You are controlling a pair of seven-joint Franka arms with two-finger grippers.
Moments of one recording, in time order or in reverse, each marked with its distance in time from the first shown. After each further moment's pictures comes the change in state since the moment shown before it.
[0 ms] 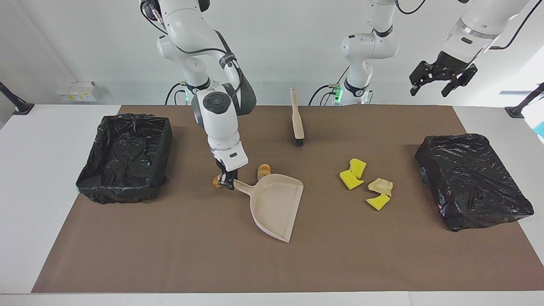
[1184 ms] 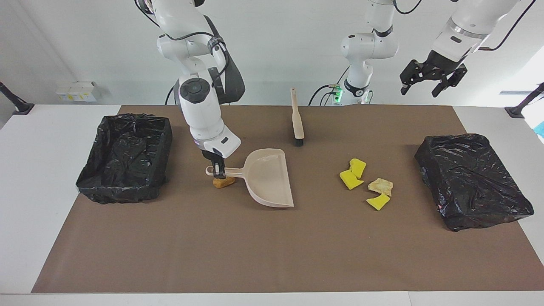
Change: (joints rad) left arm -0.052 -0.003 -0.042 -0.011 -0.053 0.003 -0.093; right arm 0.006 -0.058 0.022 0.049 -0.027 -0.134 -0.394
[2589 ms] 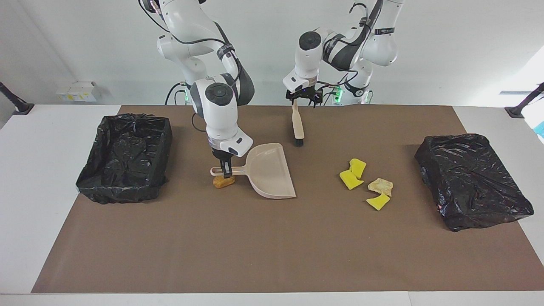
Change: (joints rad) left arm -0.755 -0.138 -0.023 -0.925 -0.031 0.682 -0.478; right arm 0.025 -0.022 -0.005 -0.155 -0.073 0.100 0.036
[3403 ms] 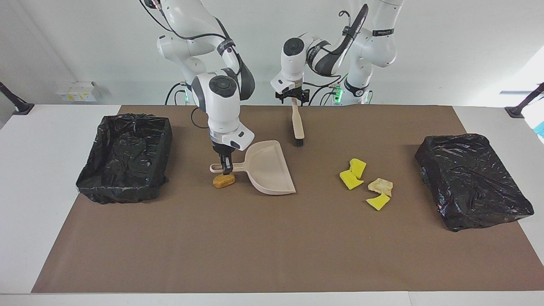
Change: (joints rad) left arm -0.122 0.064 0.003 0.000 -0.066 0.030 -0.099; right arm 0.016 -0.042 0.003 -0.025 -0.053 0.002 0.008
